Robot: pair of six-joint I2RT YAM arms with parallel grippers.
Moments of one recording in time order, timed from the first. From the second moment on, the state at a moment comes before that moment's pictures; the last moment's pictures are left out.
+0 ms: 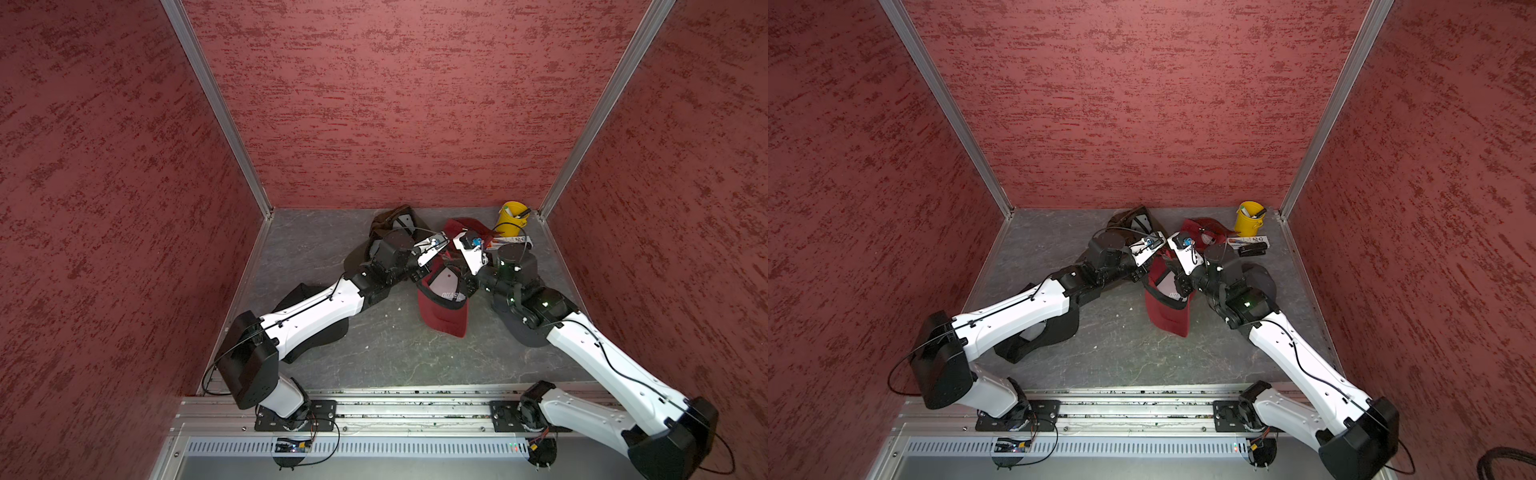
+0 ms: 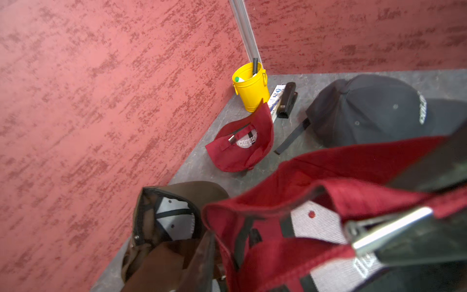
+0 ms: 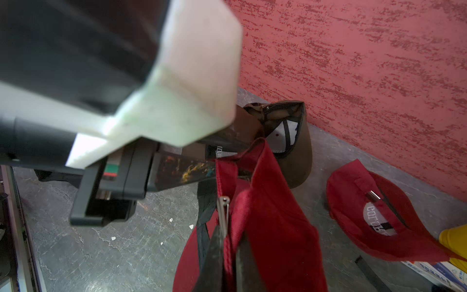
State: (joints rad) left arm -0.81 1.54 1.22 -0.03 -0.07 0.43; right arm 0.53 1.05 0.96 -0.28 -0.20 -0.09
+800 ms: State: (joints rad) left arm -0.82 1.54 1.37 -0.16 -0.07 0.16; right arm 0.54 0.97 0.82 -0.05 -0.06 -0.07
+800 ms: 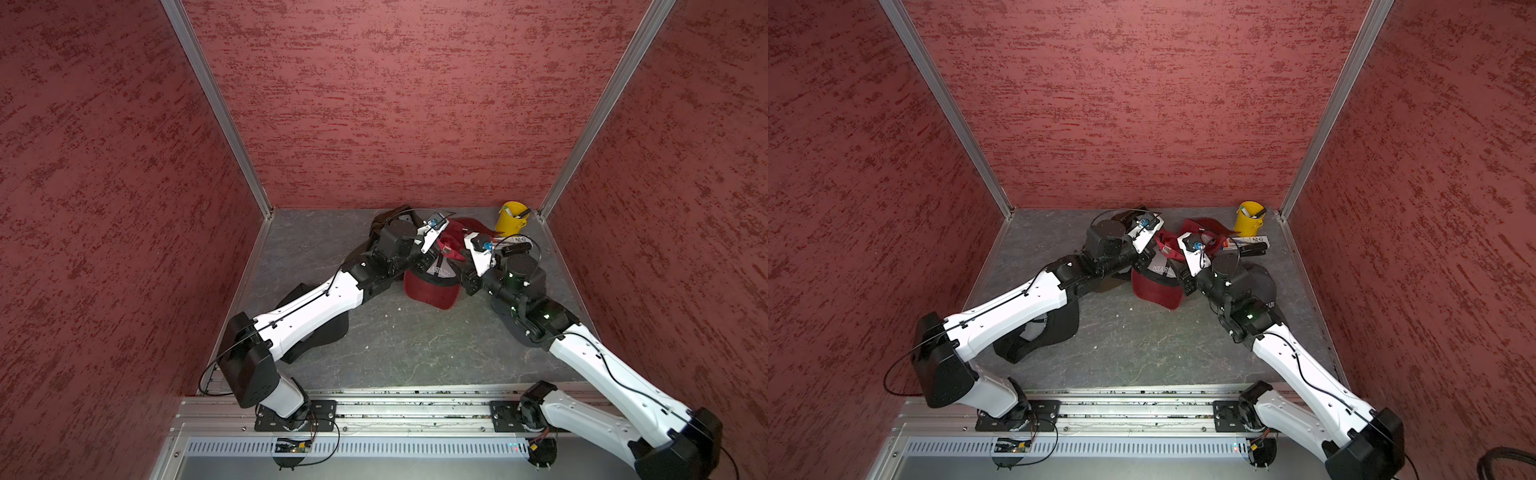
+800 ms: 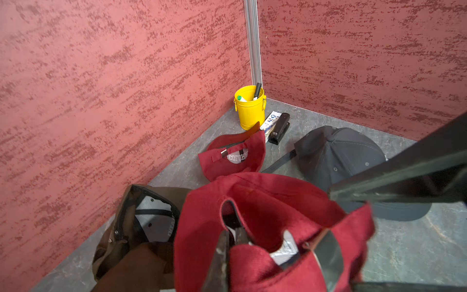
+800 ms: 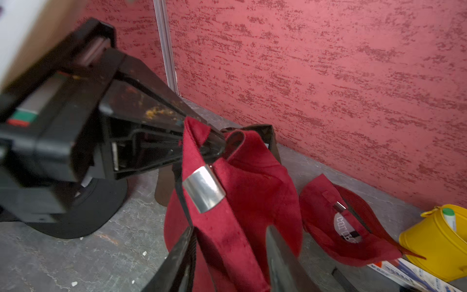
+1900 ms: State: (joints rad) left arm -0.82 1.53 1.43 -0.27 -0.01 -0.10; right arm 0.53 0.93 0.63 0.38 0.06 -0.03
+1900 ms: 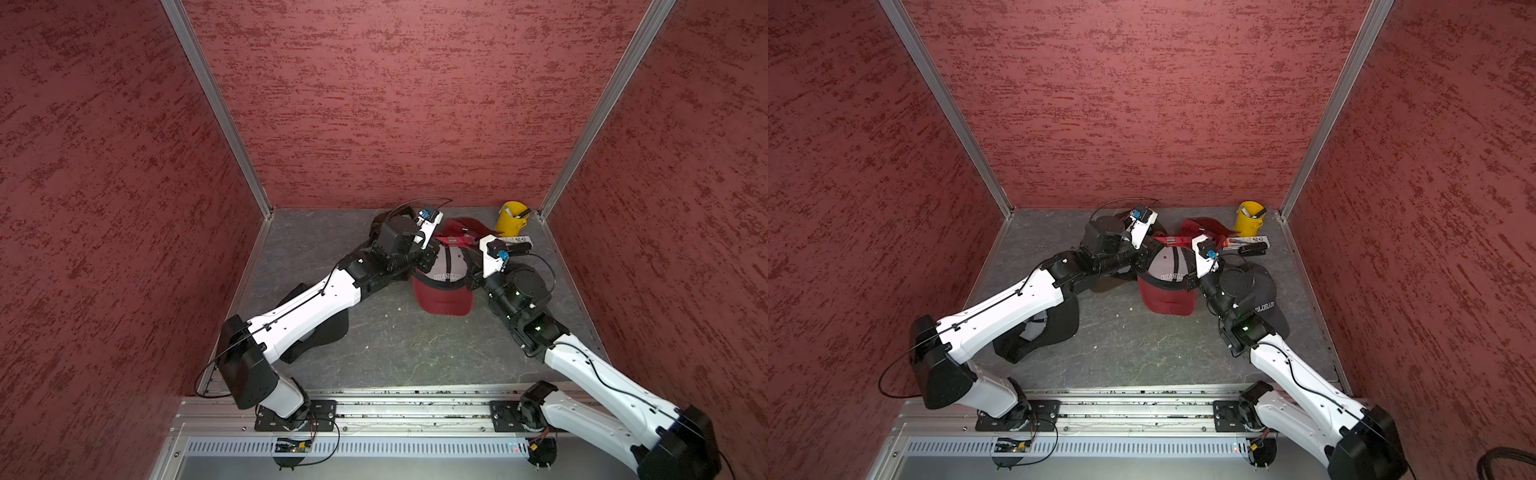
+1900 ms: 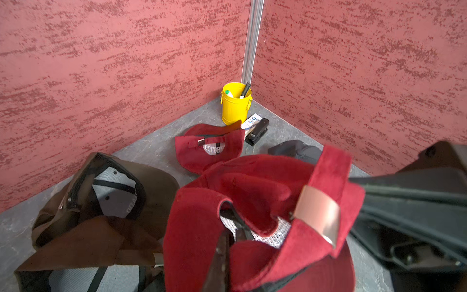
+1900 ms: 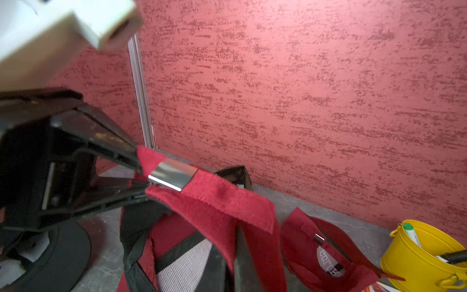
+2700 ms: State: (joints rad) left arm -0.72 1.46 1.60 -0.46 0.32 -0.09; right arm 0.53 0.98 0.71 0.31 0.03 0.03
